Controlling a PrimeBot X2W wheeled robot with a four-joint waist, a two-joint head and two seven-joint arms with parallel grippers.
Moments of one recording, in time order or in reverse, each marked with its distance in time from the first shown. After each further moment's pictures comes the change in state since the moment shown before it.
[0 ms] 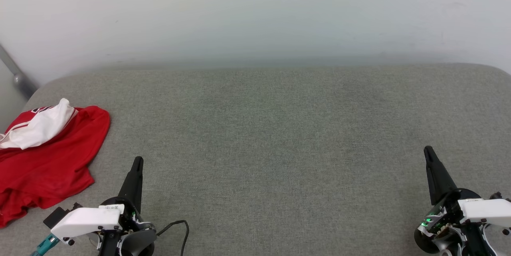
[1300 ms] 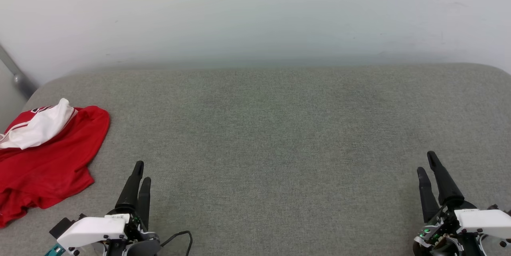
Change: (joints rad) left arm 0.029 -0.003 -0.012 0.030 0.000 0.001 -0.005; right arm 0.033 0.001 0.004 0.026 0.000 0.000 -0.009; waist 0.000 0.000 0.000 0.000
